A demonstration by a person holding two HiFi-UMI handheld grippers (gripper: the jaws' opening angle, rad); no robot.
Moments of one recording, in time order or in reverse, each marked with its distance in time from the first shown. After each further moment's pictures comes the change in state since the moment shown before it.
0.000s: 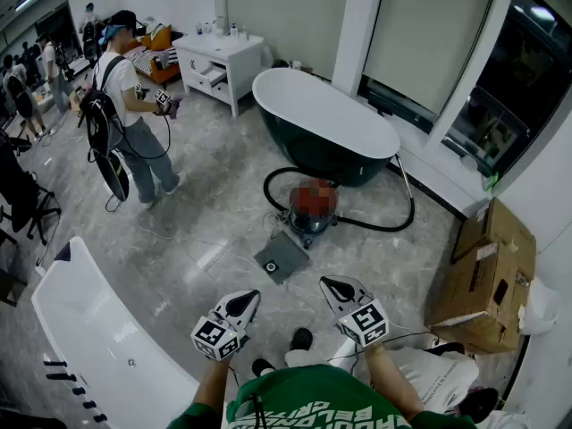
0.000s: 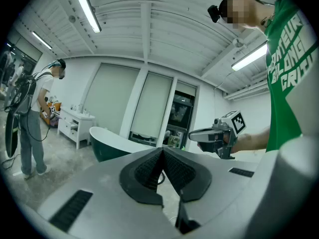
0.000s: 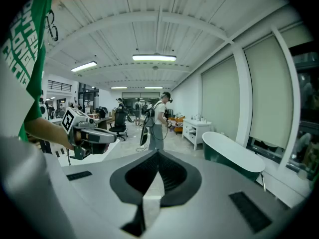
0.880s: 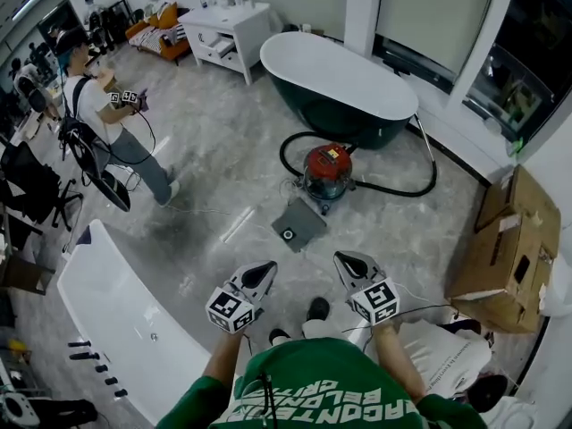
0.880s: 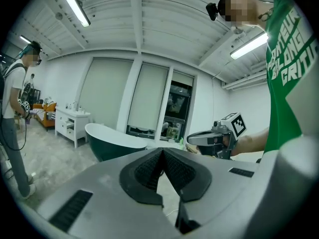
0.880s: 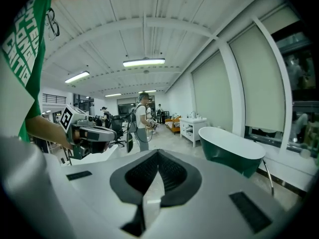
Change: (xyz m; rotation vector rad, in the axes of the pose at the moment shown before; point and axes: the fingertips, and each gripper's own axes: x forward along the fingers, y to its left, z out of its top) left arm 0.066 -0.041 -0.006 0.051 0.086 -0.036; right arm -0.033 -0.053 -0.043 0.102 -0.037 -0.031
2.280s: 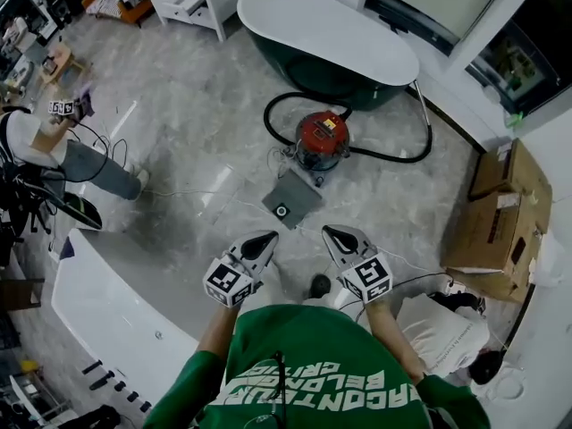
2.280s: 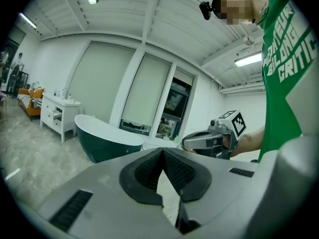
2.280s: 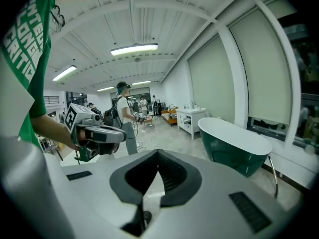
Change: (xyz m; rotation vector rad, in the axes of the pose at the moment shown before) left arm 0.084 0.166 0.006 -0.066 0.056 -0.146; right arm 0.177 -0.047 0.016 0.063 0.114 -0.021
